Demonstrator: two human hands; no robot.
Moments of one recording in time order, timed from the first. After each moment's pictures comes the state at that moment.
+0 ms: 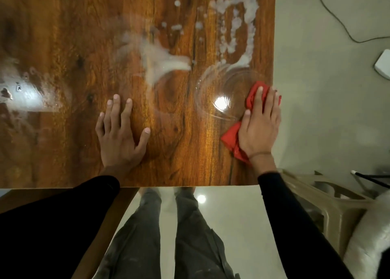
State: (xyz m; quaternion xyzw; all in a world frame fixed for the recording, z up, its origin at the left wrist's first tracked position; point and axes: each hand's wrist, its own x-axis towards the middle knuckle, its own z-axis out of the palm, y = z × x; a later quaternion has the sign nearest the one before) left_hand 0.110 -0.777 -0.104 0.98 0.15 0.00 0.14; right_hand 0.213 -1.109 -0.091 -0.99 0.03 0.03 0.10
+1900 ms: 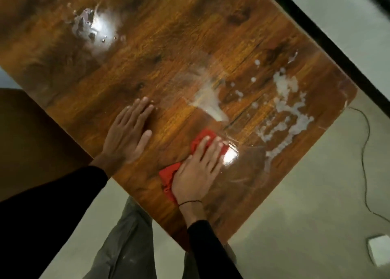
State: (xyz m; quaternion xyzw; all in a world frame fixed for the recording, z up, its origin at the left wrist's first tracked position) left_hand 0.110 -0.805 -0.089 0.94 0.32 -0.03 0.16; right_hand 0.215 -0.999 -0.099 -0.96 -0.24 0.10 0.10
